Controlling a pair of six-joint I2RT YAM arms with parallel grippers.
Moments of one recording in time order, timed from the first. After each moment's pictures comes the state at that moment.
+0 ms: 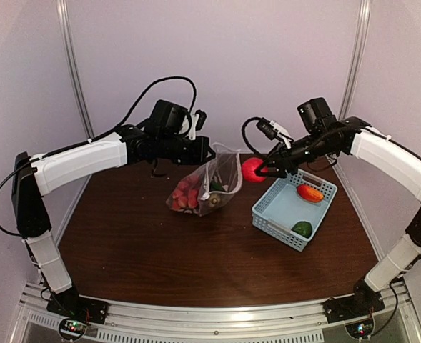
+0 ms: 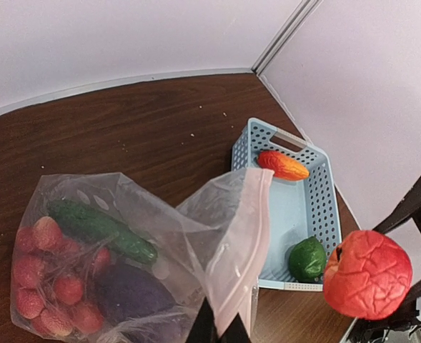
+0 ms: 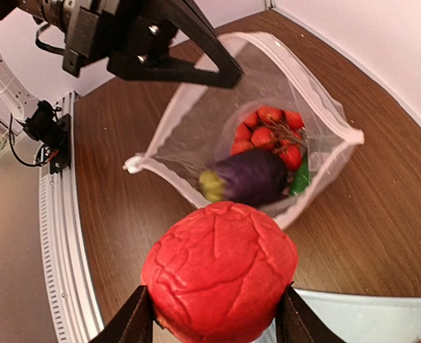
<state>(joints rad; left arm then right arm) -0.80 1.79 1.64 -0.38 0.11 -0.47 0.46 1.52 1.49 -0.80 -0.63 -0.32</state>
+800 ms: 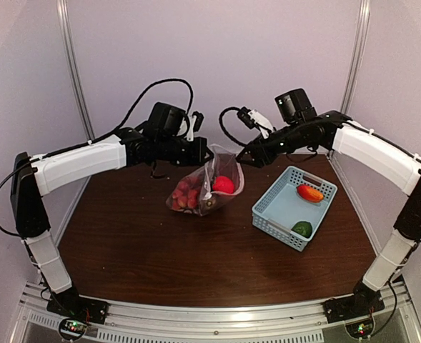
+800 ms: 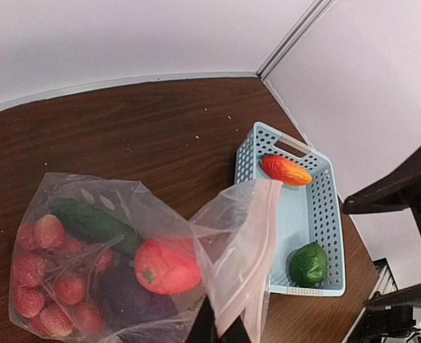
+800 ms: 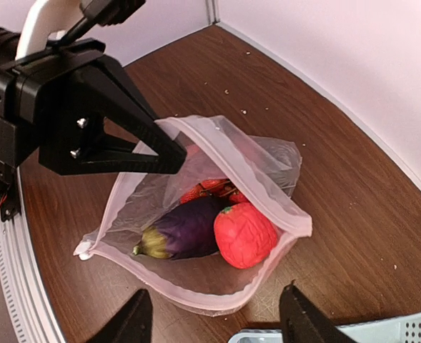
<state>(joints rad) -0.79 1.79 1.61 -0.34 0.11 -0.50 0.62 1.69 1.68 -0.67 -0.37 -0.14</state>
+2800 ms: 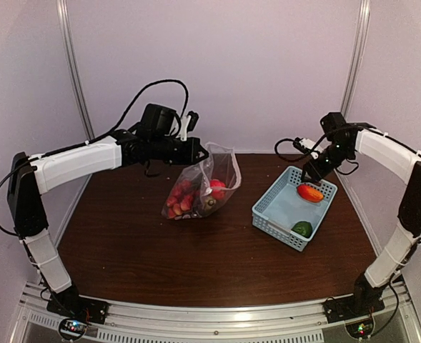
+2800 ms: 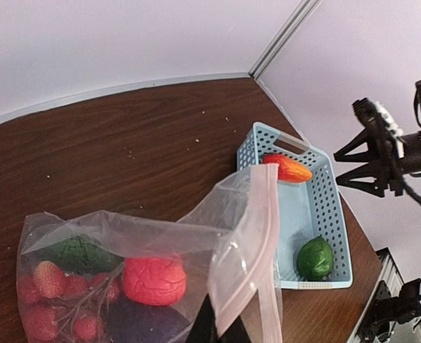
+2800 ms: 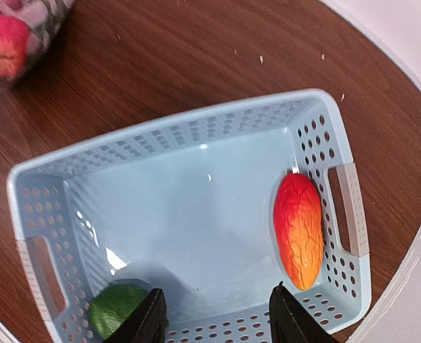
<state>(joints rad) -0.72 1.77 1.54 -0.28 0.20 -0.42 0.20 1.62 1.48 -0.89 -0.22 -0.40</state>
